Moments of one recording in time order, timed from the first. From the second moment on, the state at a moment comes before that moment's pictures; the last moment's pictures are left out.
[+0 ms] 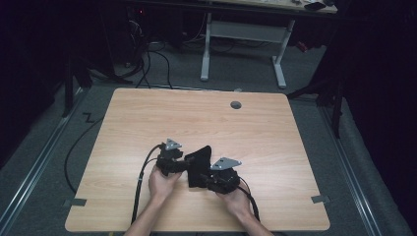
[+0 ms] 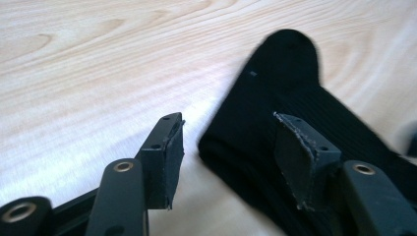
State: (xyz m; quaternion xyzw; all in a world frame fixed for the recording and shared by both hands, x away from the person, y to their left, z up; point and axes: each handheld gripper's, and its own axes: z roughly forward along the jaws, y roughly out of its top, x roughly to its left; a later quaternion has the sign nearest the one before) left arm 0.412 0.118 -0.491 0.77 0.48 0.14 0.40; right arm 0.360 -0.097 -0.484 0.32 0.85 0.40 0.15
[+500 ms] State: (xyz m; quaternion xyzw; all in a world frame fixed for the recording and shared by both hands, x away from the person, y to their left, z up) left arm 0.438 0.107 -0.495 0.78 0.48 0.14 0.36; right arm 0.347 -0.081 -0.491 0.28 0.87 0.38 0.14
